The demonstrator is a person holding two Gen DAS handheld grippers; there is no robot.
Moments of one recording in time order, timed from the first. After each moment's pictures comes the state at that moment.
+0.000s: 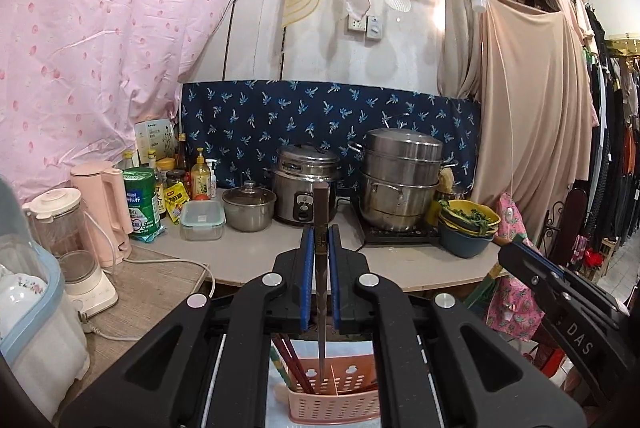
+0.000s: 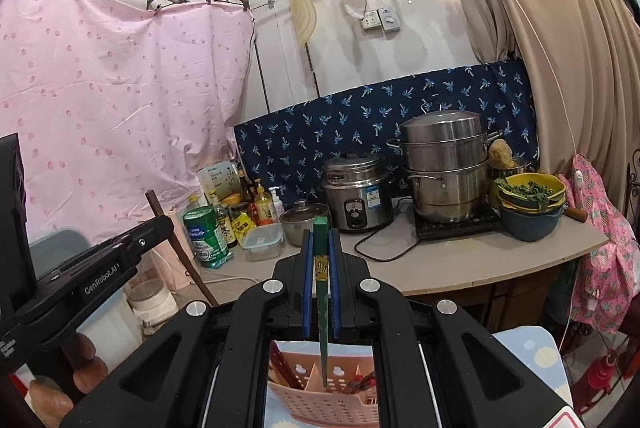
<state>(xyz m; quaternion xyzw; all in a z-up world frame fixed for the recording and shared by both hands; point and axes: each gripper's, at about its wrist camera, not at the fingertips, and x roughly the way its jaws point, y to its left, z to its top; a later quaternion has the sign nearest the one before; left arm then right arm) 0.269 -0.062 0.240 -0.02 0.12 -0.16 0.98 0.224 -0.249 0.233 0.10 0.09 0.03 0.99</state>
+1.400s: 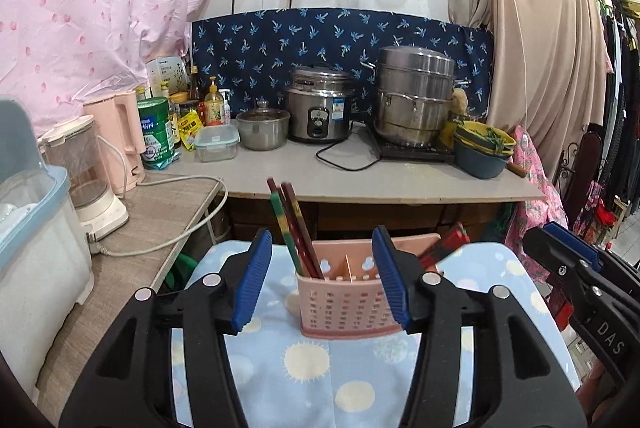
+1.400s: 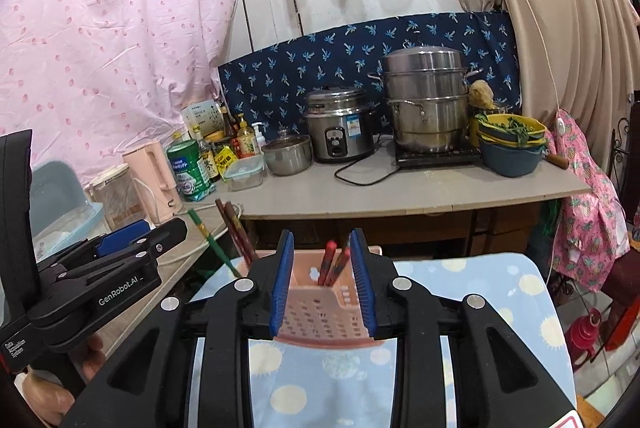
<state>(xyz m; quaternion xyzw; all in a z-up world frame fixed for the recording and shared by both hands) 0.229 -0.062 0.151 0.01 0.22 -0.13 0.97 0.177 -0.243 0.151 0.09 0.18 0.01 0.98</state>
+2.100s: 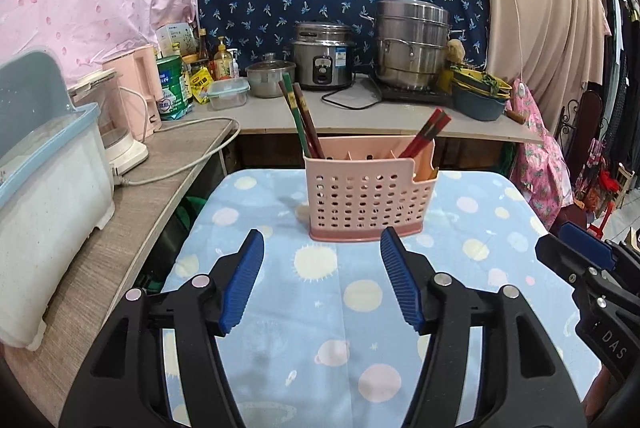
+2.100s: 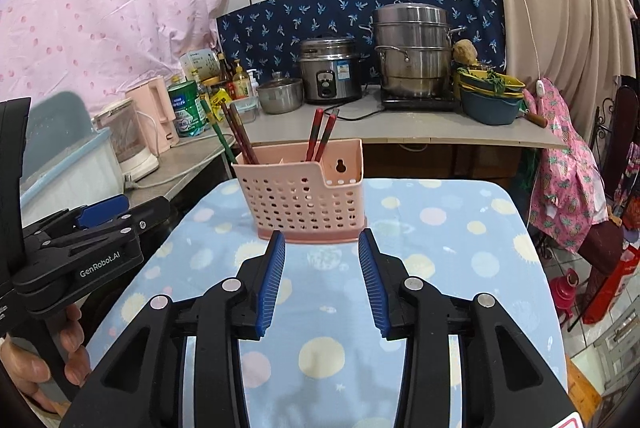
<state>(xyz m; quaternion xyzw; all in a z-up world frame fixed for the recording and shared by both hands) 0.147 -0.044 0.097 0.04 0.28 -0.12 0.95 0.090 -0.231 0.093 0.06 0.26 -0.01 0.96</state>
